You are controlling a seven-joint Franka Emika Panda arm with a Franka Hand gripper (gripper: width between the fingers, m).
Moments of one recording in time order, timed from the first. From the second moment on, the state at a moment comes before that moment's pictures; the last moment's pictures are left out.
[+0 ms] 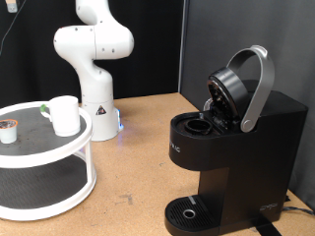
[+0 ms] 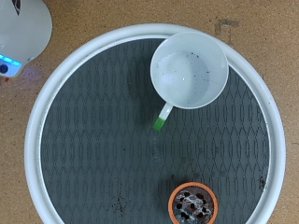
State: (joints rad) arm -0.15 -0.82 -0.41 -2.32 -0.26 1.54 -1.19
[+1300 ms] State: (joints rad) arm -0.17 -0.72 -0.51 -2.55 -0.37 1.93 -1.19
